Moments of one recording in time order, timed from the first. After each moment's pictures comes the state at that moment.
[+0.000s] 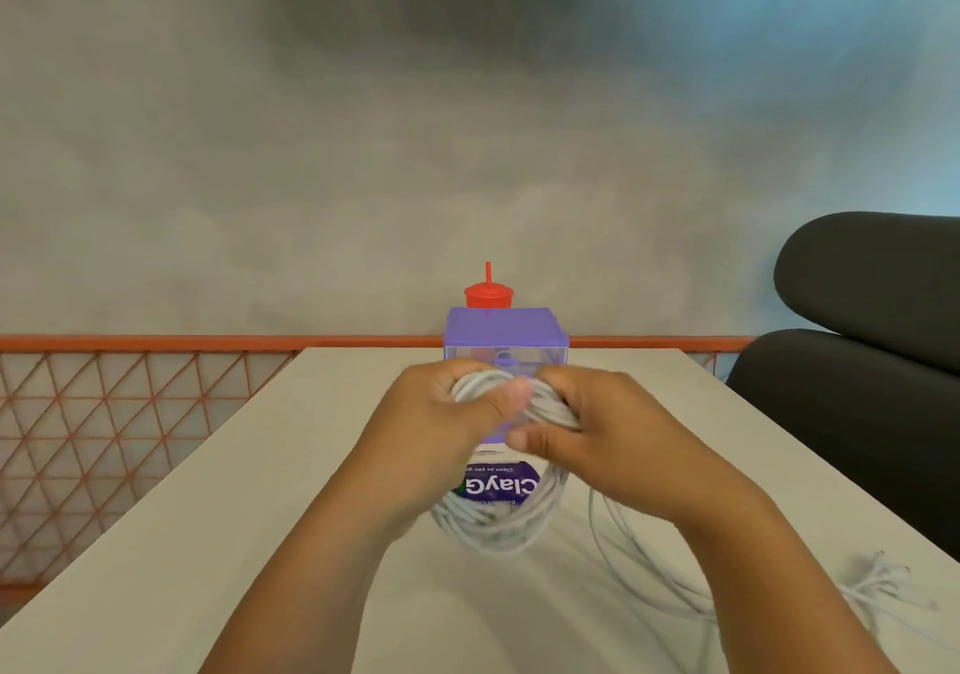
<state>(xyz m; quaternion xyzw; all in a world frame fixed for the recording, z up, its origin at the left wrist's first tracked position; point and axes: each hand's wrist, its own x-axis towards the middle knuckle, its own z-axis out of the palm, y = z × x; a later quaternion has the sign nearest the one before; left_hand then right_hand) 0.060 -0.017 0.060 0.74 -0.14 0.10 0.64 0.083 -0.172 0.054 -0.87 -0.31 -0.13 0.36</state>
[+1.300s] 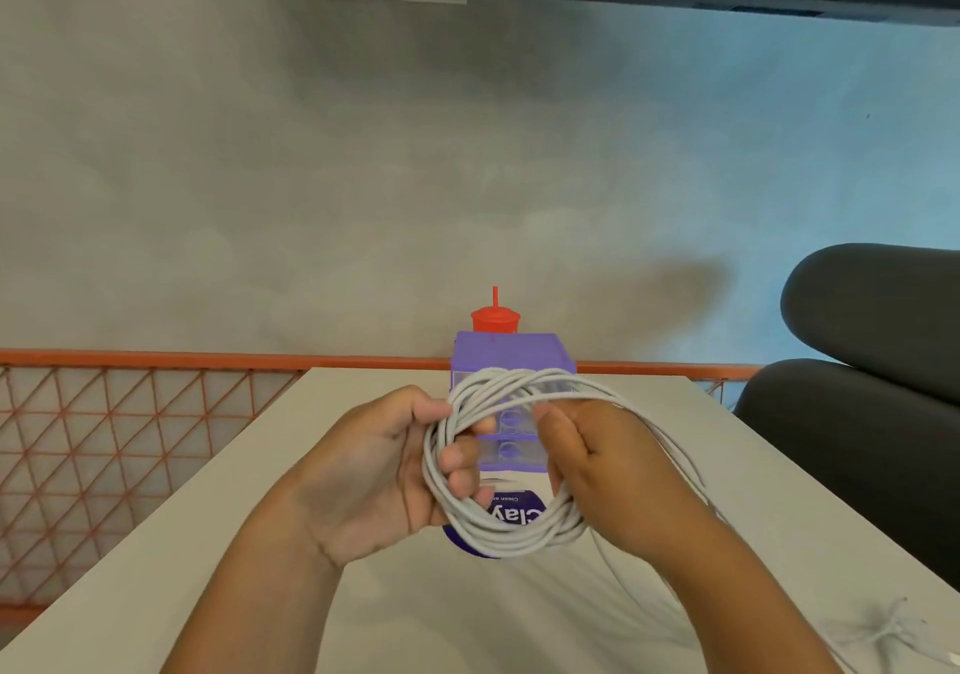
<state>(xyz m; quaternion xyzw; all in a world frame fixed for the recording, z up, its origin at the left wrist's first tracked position) 0.074 0.023 0.059 0.53 -0.12 -0.20 0.82 0.078 -0.156 0.053 -0.88 -0.22 -0.20 0.38</state>
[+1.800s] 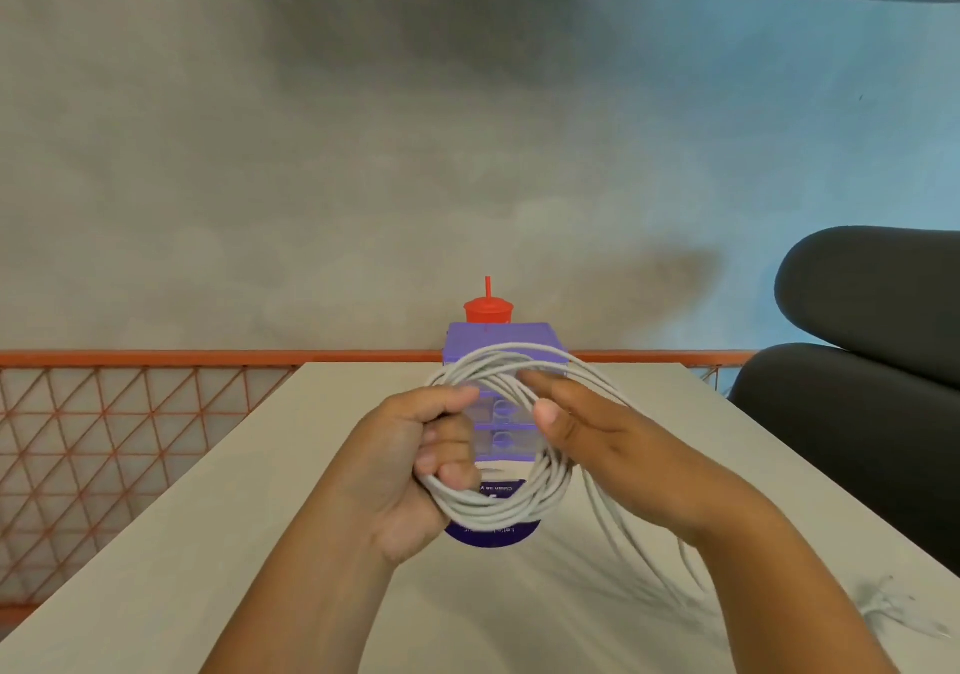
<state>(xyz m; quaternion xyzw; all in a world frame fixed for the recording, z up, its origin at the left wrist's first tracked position) 0.070 -0.010 0.061 0.46 -0.03 -0.10 0.88 0.084 -0.180 0.053 -0.83 -0.28 -0.03 0.49</state>
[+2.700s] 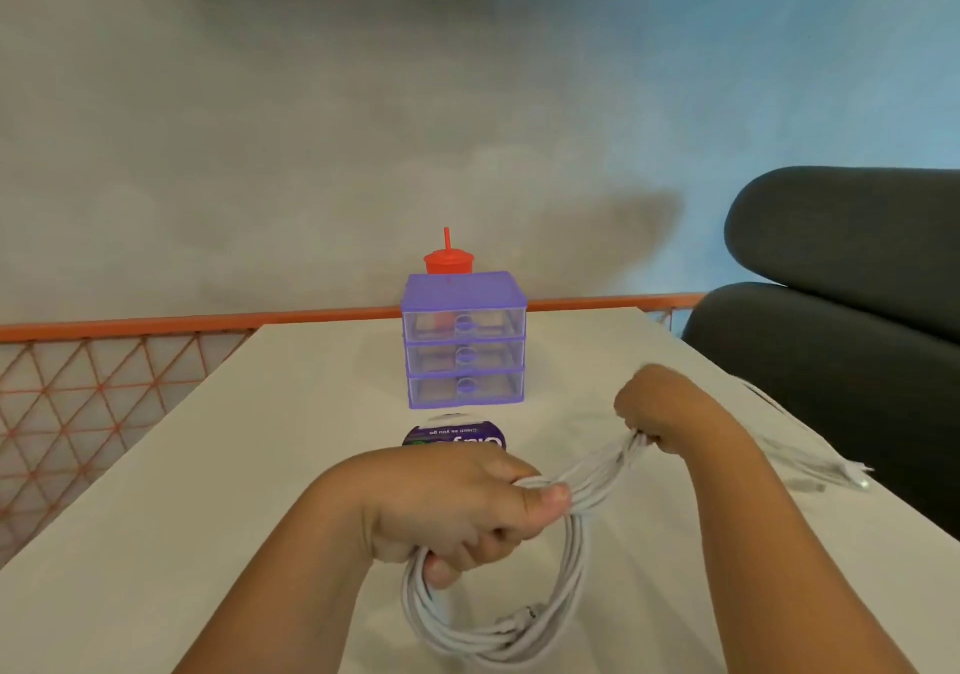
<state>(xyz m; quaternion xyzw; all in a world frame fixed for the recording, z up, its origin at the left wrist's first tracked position) 0.056 -0.034 0.033 0.78 -0.23 -0.37 0.45 0.129 -0.241 0.018 -0.91 0.16 0.00 0.37</state>
